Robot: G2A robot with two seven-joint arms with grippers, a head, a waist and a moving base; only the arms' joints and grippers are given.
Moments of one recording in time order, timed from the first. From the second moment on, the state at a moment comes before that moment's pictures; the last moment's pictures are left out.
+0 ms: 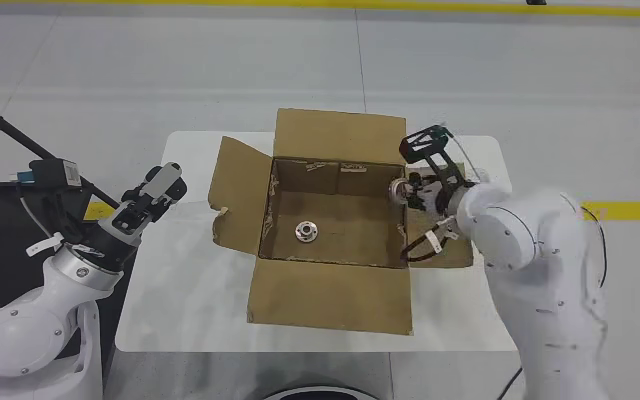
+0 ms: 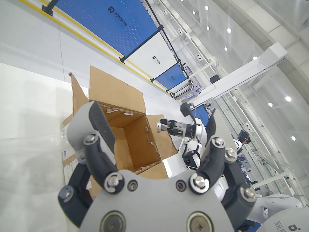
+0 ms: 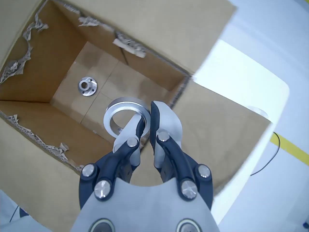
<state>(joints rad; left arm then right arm) 1.52 -1.30 -1.94 -2.26 0.01 -0.02 -0.71 -0.87 -1.22 1.34 -1.99 -1.08 0.00 1.43</state>
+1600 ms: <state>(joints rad) 1.52 -1.30 -1.94 -2.26 0.01 -0.02 -0.71 -0.93 -1.14 1.62 -1.37 -1.20 -0.02 1.45</state>
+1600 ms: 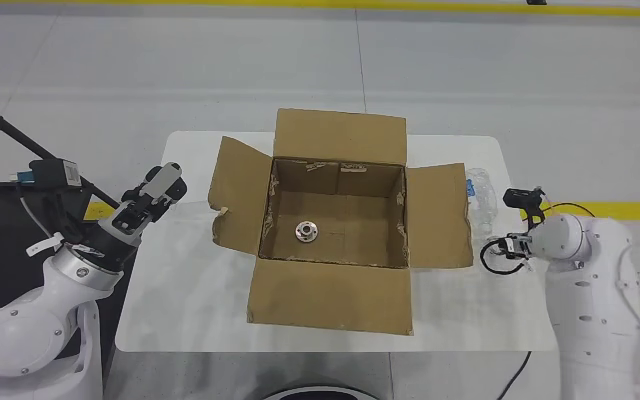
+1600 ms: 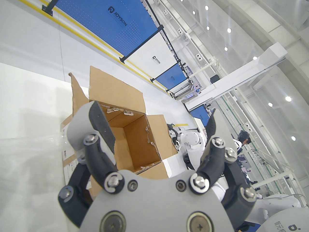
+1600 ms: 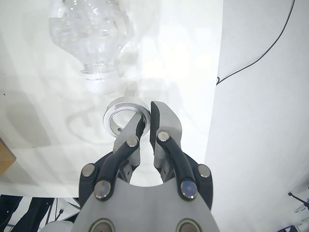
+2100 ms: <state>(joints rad) 1.52 -1.30 -1.94 -2.26 0.01 -0.02 -0.71 -0.87 -1.13 1.57 -1.24 -1.18 -0.03 1.42</state>
